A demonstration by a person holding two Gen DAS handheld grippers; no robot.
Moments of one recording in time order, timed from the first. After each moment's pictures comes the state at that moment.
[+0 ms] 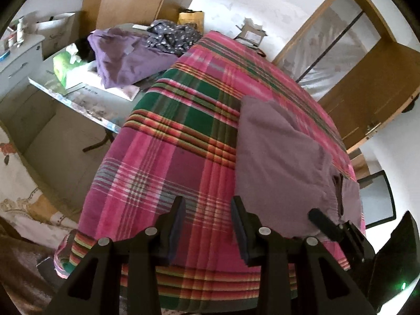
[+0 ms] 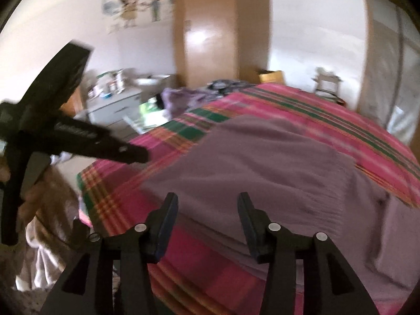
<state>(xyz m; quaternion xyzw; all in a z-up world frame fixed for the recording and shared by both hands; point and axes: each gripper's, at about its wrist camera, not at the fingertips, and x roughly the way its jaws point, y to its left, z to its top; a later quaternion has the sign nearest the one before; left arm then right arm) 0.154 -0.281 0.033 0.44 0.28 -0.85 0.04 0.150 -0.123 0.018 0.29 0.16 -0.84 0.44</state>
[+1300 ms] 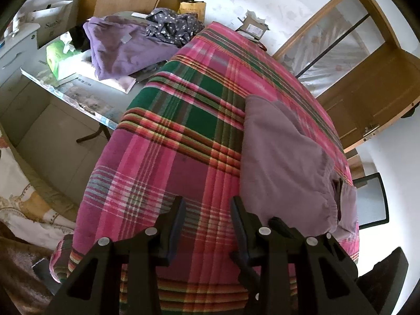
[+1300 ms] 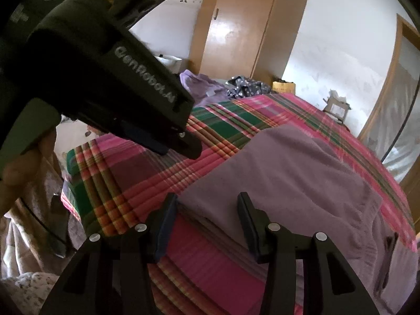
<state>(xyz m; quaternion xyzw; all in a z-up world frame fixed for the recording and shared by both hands) 0.135 -0.294 0.024 0.46 0.30 -0.84 0.02 0.171 -0.186 -0.011 0.25 0.26 -0.83 0.42</state>
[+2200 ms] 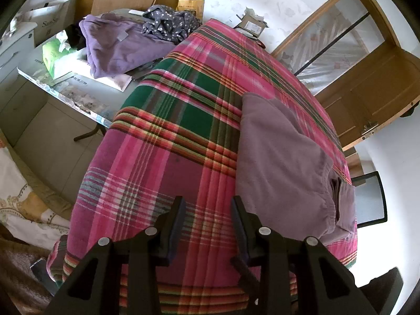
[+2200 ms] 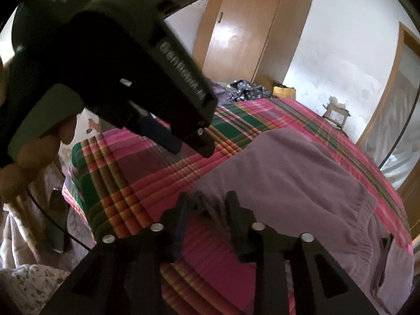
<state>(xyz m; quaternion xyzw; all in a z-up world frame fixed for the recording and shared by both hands) 0.130 -0.291 0.023 0.47 0.30 -0.83 0.01 0.185 -0.180 -0.014 0.23 0.28 -0.83 0.42</state>
